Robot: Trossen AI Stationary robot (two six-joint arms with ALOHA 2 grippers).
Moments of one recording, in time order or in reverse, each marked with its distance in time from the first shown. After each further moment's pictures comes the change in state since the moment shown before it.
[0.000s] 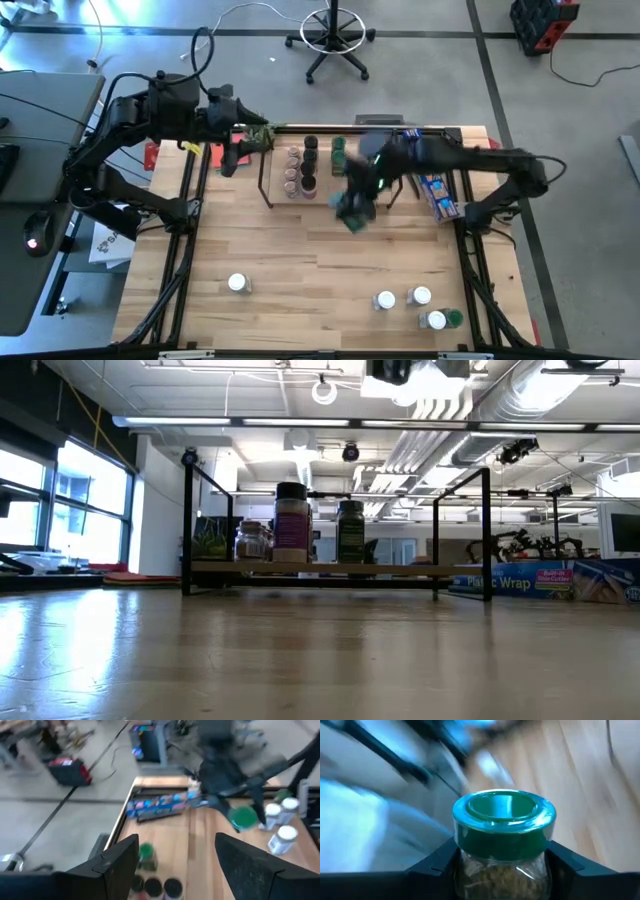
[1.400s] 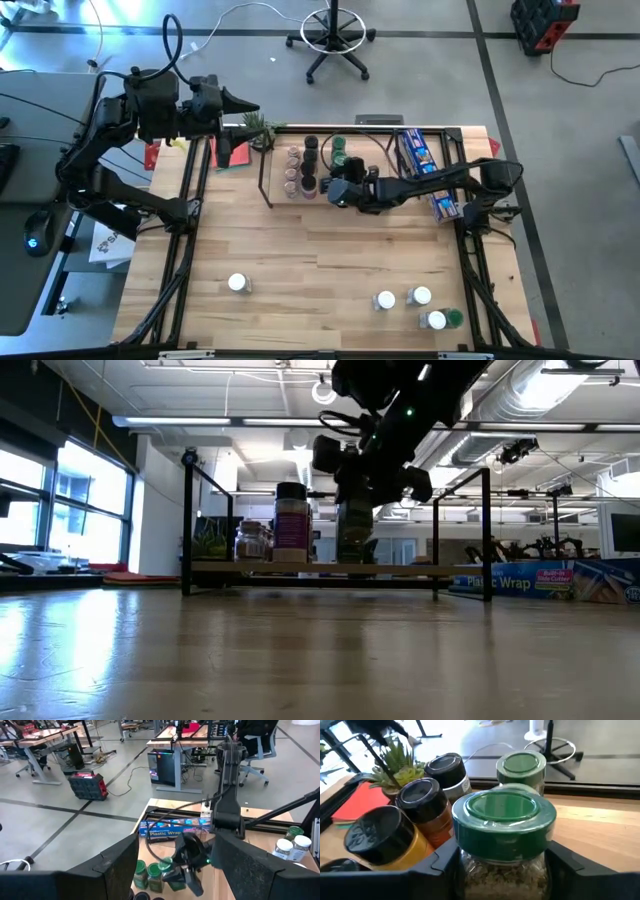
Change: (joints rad) left arm -0.002 -0.045 0.000 0.088 -0.089 -0.083; right arm 0.051 0.262 -0.360 0.482 1.435 0.503
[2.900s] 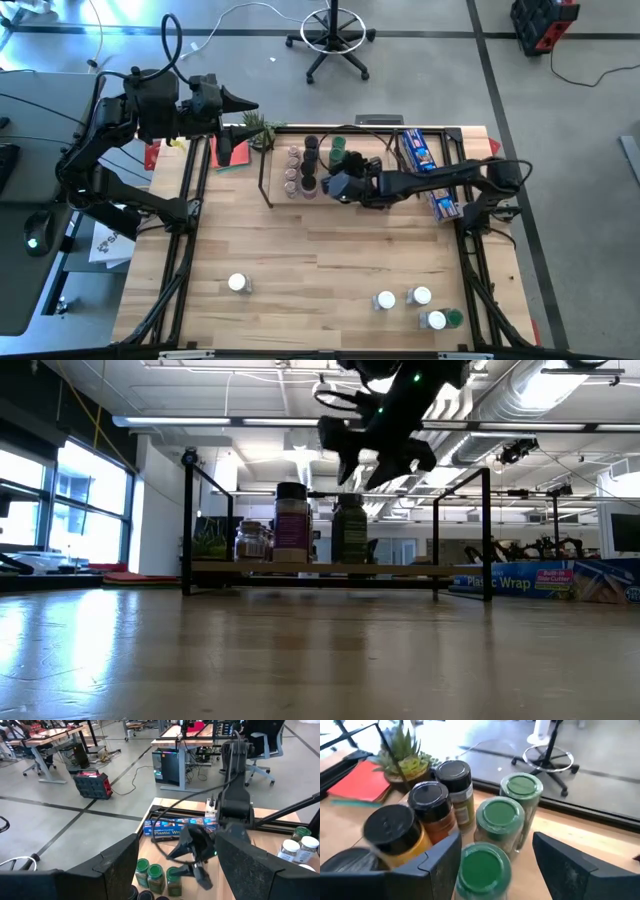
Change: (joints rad) left arm 0.000 0.000 0.000 -0.003 -0.026 0.000; right arm 0.001 -0.054 0.092 -0.201 -0.037 -0.142
